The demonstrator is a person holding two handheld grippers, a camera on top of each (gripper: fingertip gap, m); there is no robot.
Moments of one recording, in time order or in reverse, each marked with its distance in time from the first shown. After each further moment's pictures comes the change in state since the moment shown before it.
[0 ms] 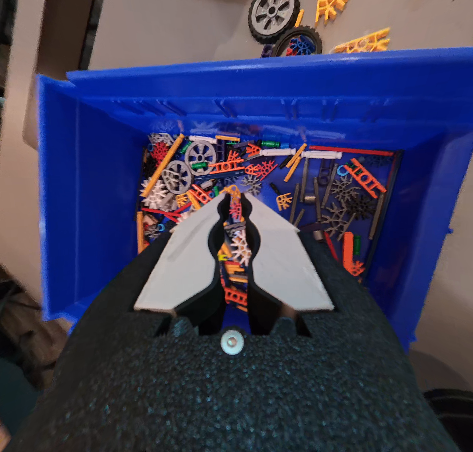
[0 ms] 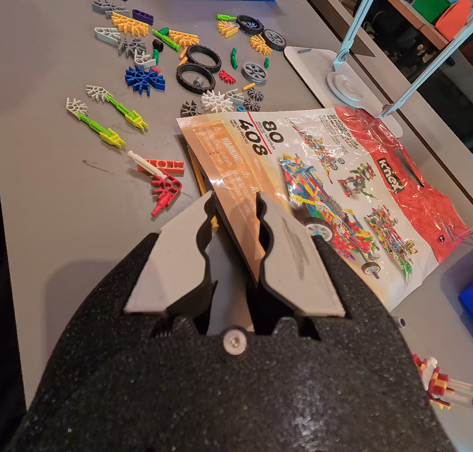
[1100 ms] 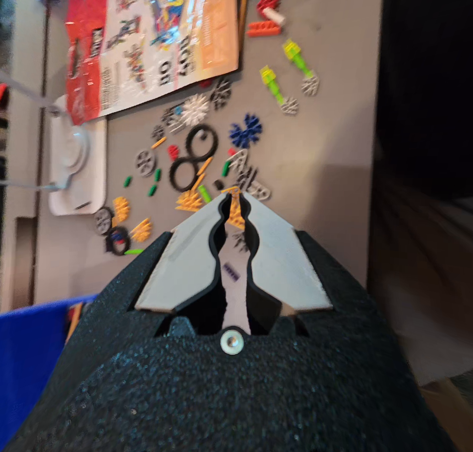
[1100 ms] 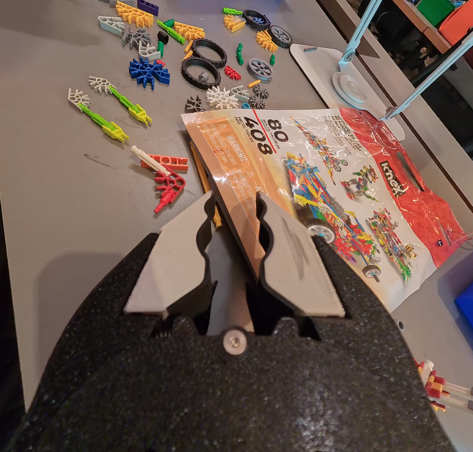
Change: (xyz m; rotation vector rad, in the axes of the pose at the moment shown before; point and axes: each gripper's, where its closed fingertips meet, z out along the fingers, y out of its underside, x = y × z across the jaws) left arm 0.246 -0.112 -0.051 0.299 0.132 0.381; right arm -0.004 0.002 0.001 -0.014 -0.004 -0.032
